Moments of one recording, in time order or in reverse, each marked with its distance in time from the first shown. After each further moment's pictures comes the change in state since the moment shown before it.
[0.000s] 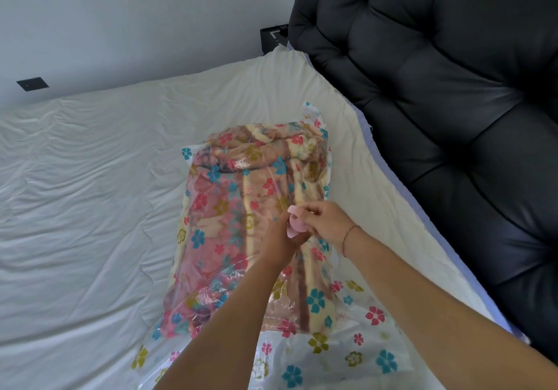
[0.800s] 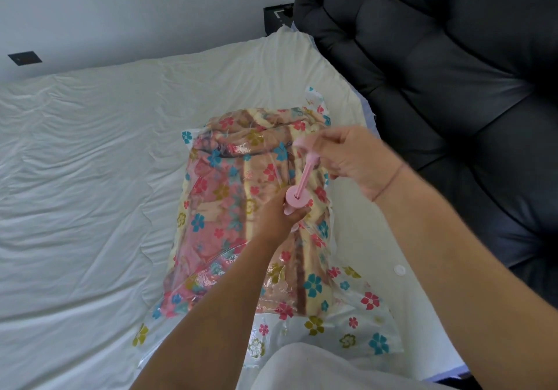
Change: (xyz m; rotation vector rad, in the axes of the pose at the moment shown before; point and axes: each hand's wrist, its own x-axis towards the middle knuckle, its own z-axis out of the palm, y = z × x) left_hand 0.014 -0.005 -0.010 -0.083 -0.014 -0.082; right_hand -0.003 -0.071 -0.047 0.174 -0.023 -0.234
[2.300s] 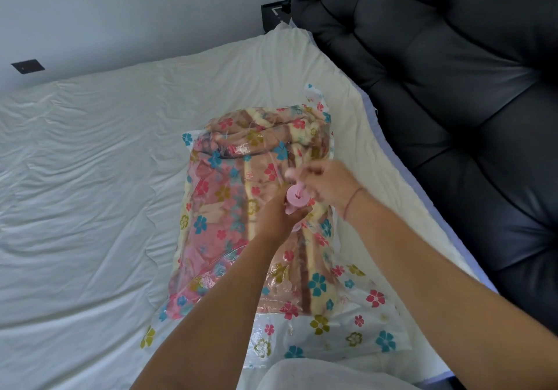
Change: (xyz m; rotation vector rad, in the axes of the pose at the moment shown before) left_hand 0.002 -0.002 0.000 0.052 -0.006 -0.015; right_hand 0.009 0.049 0.024 -0.102 0.045 0.143
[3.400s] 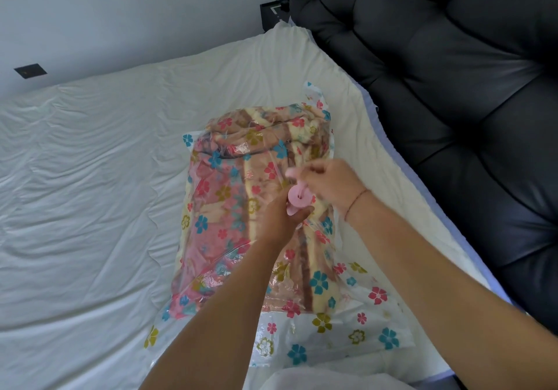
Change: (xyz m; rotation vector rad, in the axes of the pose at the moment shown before) left_hand -0.007 0.005 0.003 -0.008 0.032 0.036; right_hand -0.018 -0.009 0.001 0.009 0.049 -0.007
